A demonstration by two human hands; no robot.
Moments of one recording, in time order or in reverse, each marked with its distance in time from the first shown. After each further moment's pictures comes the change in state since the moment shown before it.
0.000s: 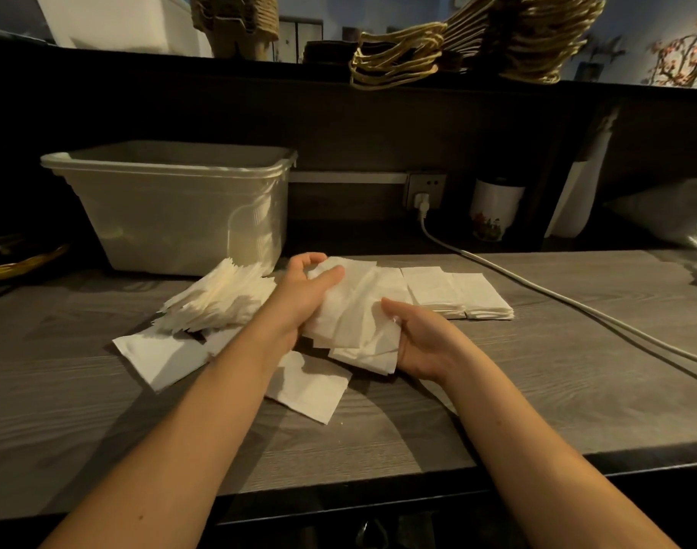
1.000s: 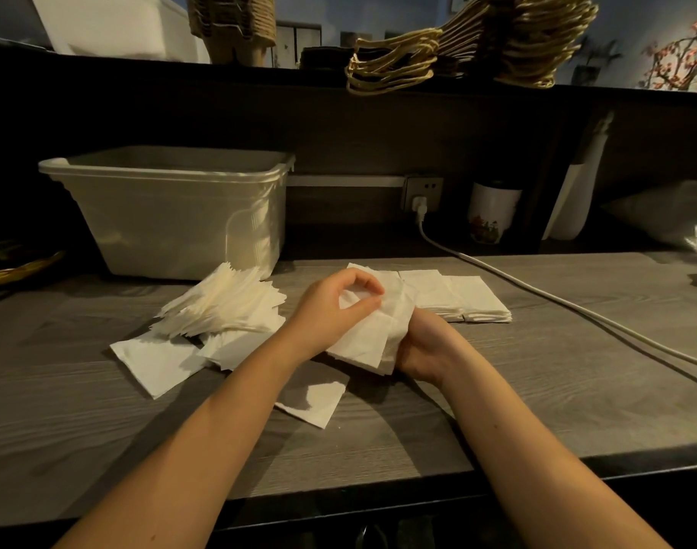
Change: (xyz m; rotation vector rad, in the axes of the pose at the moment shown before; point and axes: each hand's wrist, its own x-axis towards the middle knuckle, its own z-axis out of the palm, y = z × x) left_hand -0.007 -0.007 0.014 0.431 -0.232 0.507; right_hand 0.005 0.000 -0.002 -0.018 -0.056 -0.050
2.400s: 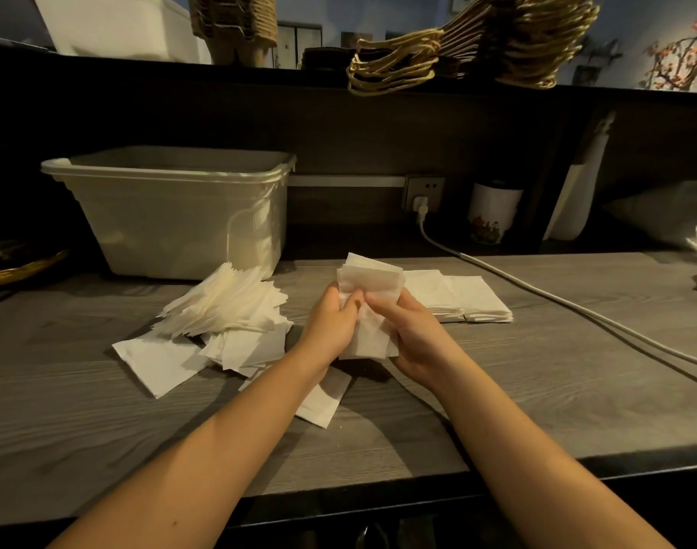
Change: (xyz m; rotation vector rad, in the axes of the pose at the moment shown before) left_hand 0.002 -0.009 0.027 -0.249 0.177 -0.404; right_hand -0.008 0.008 0.012 -0.203 -0.089 -0.380
